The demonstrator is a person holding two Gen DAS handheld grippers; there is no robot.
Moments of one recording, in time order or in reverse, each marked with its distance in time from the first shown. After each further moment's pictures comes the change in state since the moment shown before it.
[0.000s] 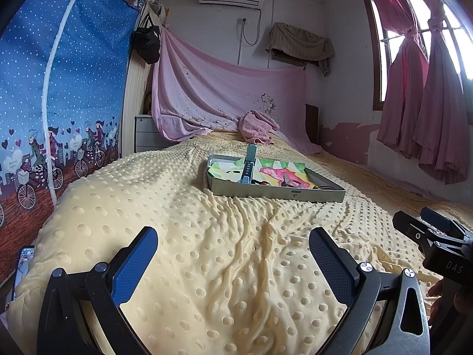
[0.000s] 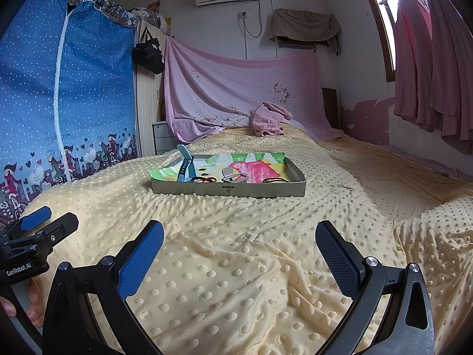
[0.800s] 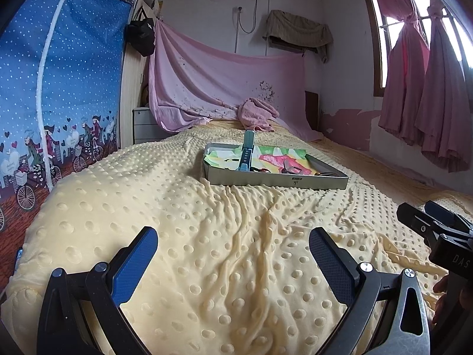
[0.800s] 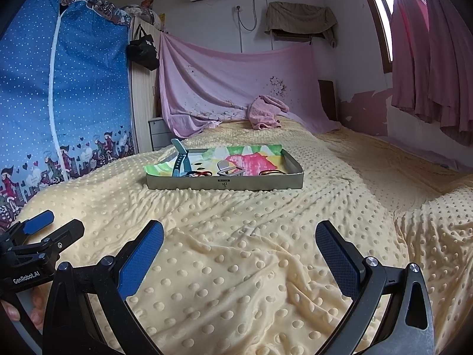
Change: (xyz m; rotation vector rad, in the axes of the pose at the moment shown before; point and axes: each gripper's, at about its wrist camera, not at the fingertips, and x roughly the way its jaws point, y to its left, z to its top) left arm 0.015 -0.004 -0.002 0.035 0.060 0.011; right arm 0.012 -0.010 -0.002 0.022 0.031 -0.007
